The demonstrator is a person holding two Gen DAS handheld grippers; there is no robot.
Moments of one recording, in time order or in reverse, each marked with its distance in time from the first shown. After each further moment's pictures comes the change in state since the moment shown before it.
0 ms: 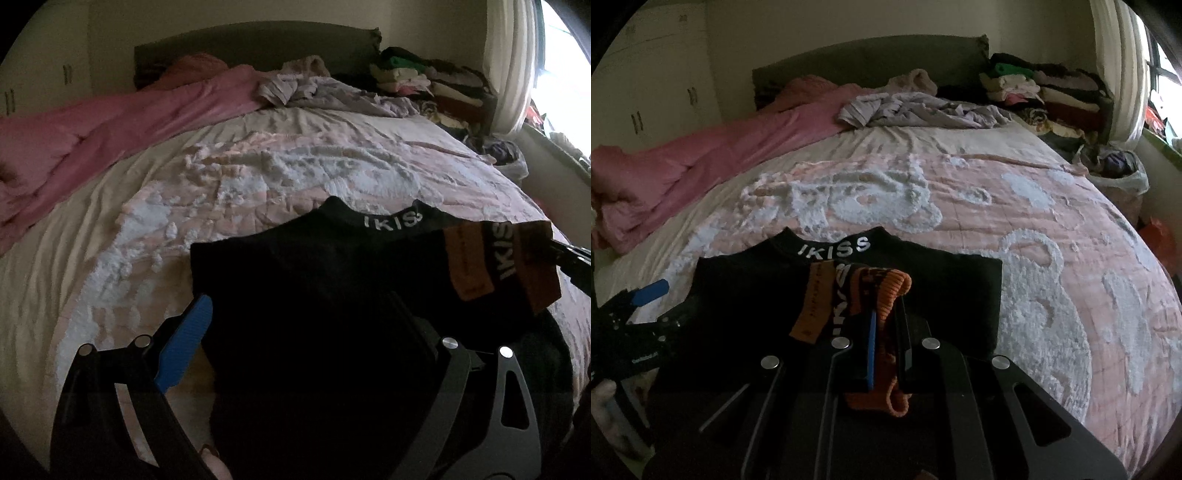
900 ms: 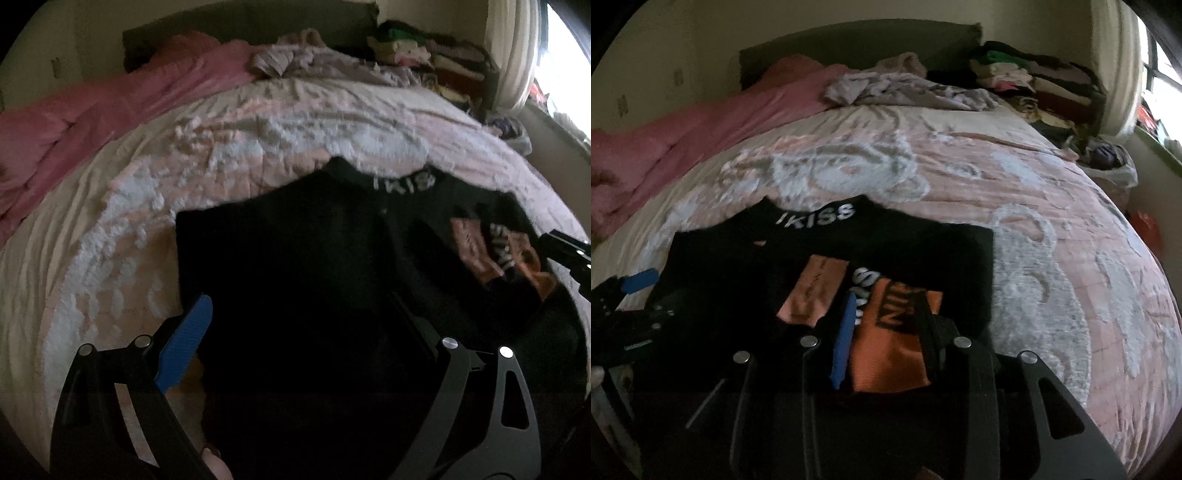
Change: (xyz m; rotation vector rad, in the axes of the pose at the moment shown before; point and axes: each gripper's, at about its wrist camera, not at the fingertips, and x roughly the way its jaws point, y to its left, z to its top) left arm 0.029 -0.001 -0.012 0.040 0.115 0.010; right arm 0.019 0.011 -0.019 -0.044 0.069 -0.036
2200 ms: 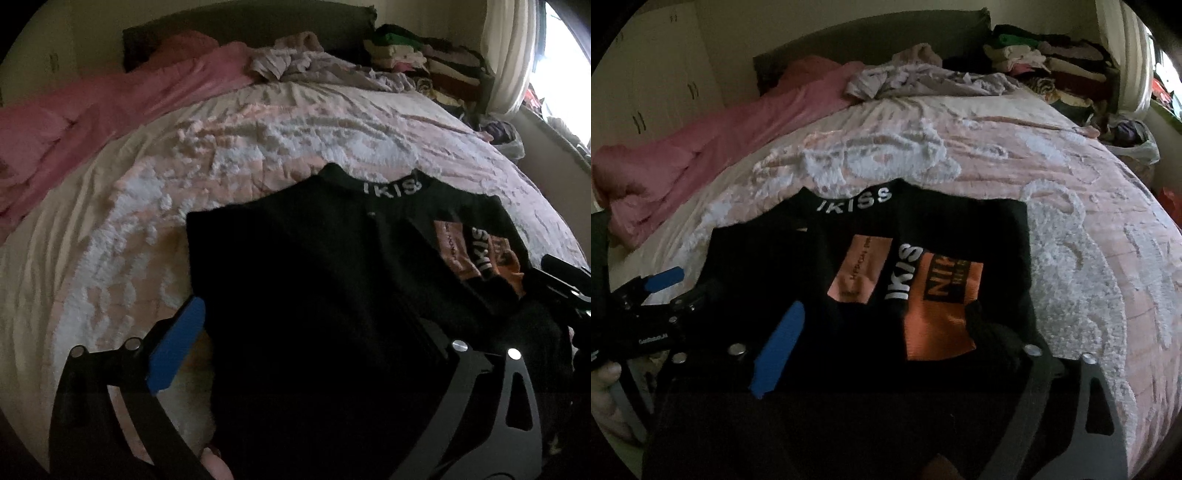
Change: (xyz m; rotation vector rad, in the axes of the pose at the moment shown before) left arm -0.030 0.005 0.000 -0.014 -0.023 -0.028; right arm -0.019 -0.001 -0.013 0.091 -0.001 0.097
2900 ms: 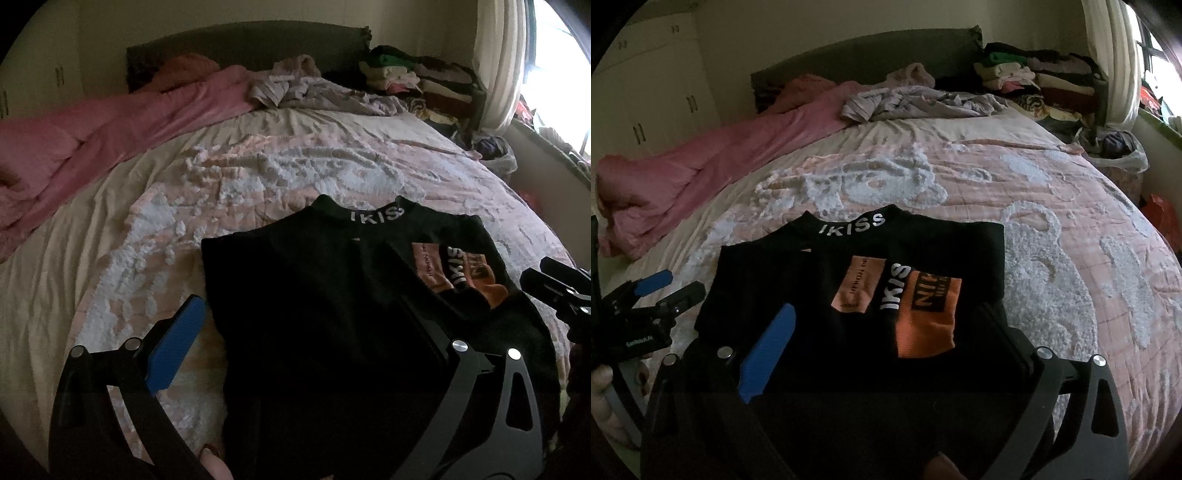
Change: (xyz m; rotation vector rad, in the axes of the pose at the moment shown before) left arm -0.041 -0.002 0.003 0.007 -0.085 -0.008; right arm -0.035 0.002 0.002 0.002 -0.063 -0.011
